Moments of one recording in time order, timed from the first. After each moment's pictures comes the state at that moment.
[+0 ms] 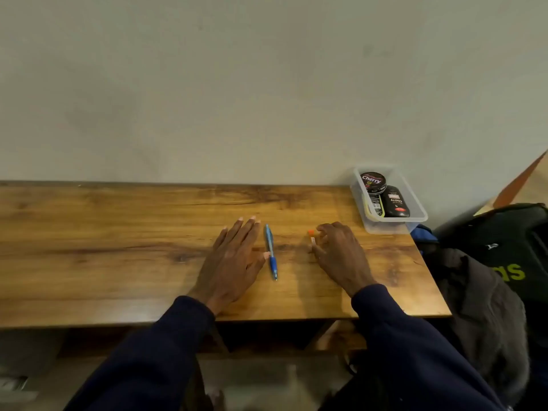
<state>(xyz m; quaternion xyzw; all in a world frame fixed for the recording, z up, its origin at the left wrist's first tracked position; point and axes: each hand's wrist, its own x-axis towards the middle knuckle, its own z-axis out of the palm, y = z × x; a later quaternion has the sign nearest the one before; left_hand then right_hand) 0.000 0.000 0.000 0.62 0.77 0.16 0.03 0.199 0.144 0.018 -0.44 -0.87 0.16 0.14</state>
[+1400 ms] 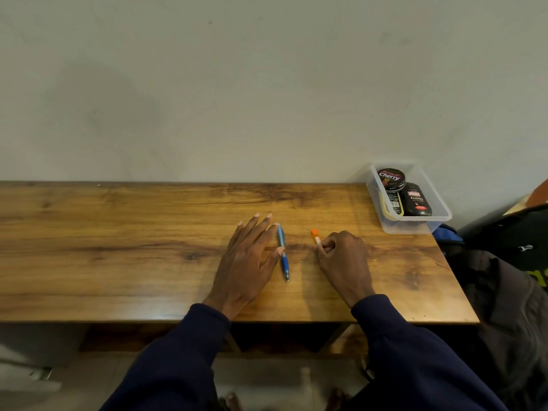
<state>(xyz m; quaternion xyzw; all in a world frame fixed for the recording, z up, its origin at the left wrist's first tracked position) 0.013 0.007 0.000 0.60 0.76 0.25 0.02 0.184 0.135 0.001 -0.46 -0.83 0.22 0.24</state>
